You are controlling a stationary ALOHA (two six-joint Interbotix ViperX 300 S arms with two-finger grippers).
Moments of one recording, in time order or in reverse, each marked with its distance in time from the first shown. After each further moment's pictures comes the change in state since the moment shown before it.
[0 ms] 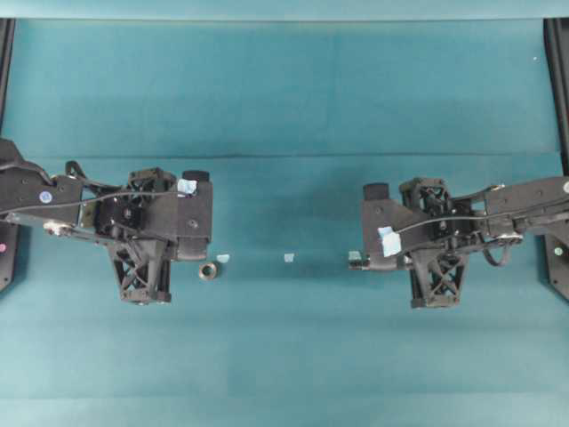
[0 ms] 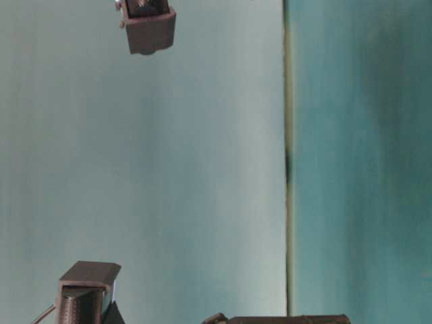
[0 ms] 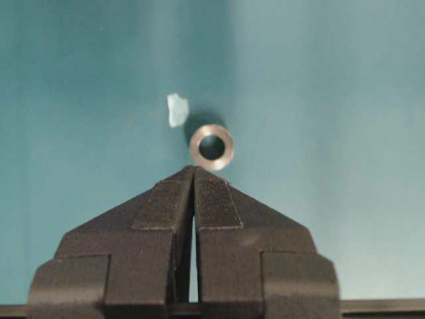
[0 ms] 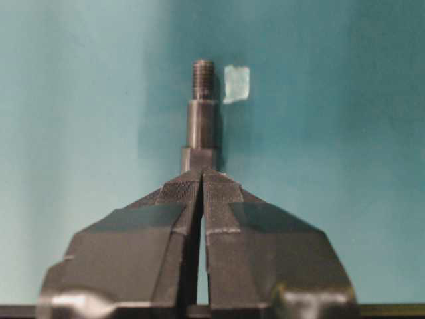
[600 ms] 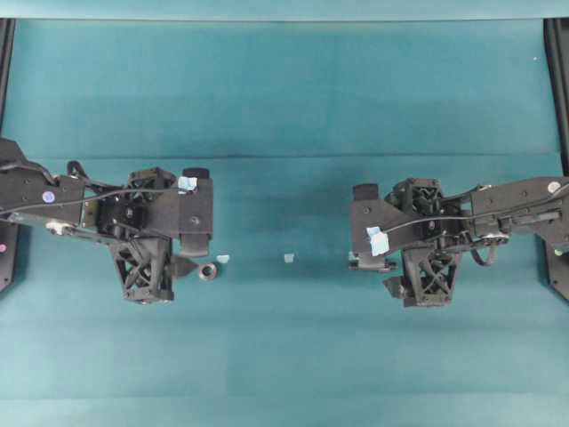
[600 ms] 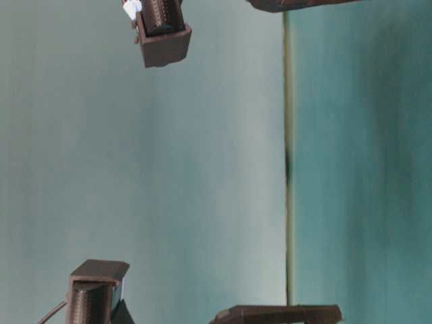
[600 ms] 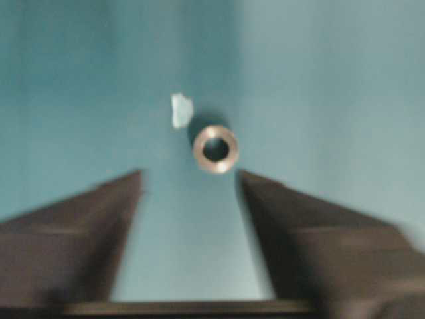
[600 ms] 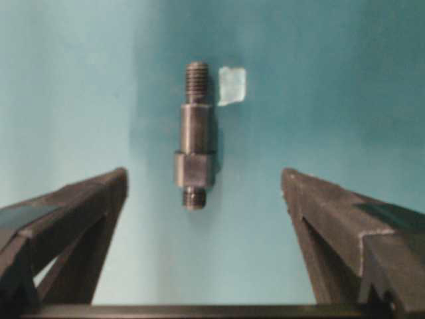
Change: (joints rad) left arm 0.009 0.017 0.008 0.000 -0.014 -0.028; right arm -0.012 0.035 -0.018 0.000 0.015 0.011
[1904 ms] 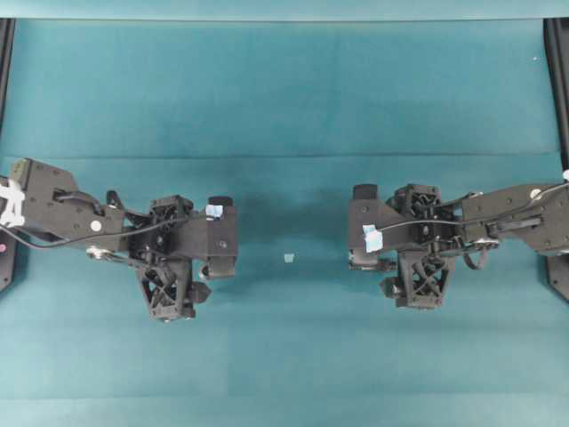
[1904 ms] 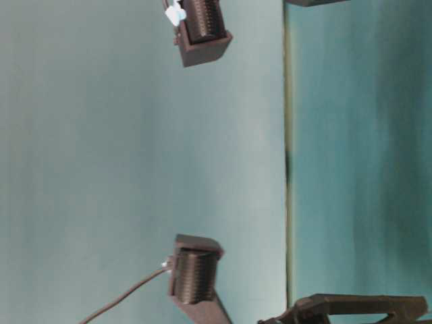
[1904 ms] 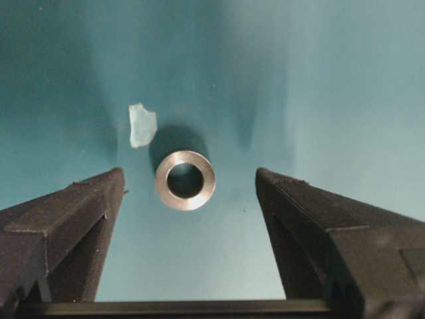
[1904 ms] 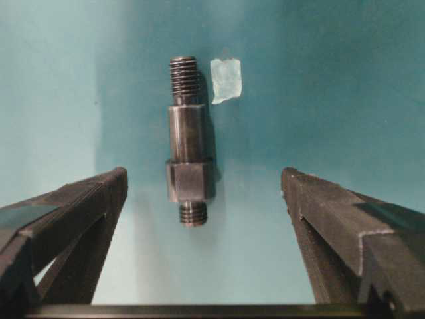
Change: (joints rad) left arm -0.044 0.204 -0.002 0.002 -0.141 -0.074; right arm -0.002 0.078 0.037 0.002 -0.098 0.078
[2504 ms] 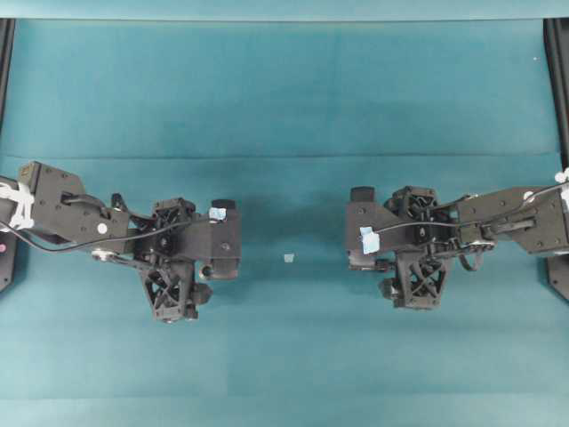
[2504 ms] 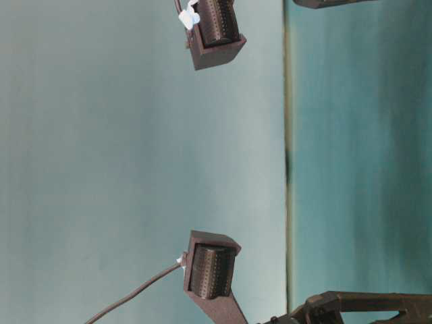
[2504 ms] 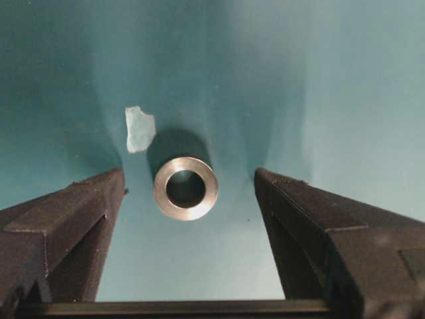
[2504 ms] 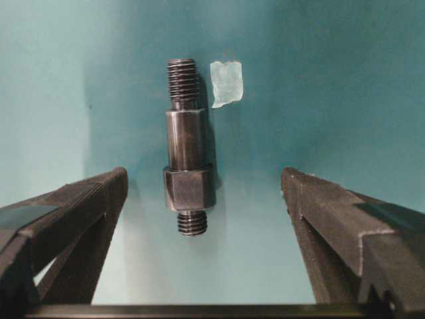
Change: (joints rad) left arm 0.000 0.026 0.000 0.000 -0.018 0.006; right arm 0.002 0.020 0.000 0.000 -0.012 0.000
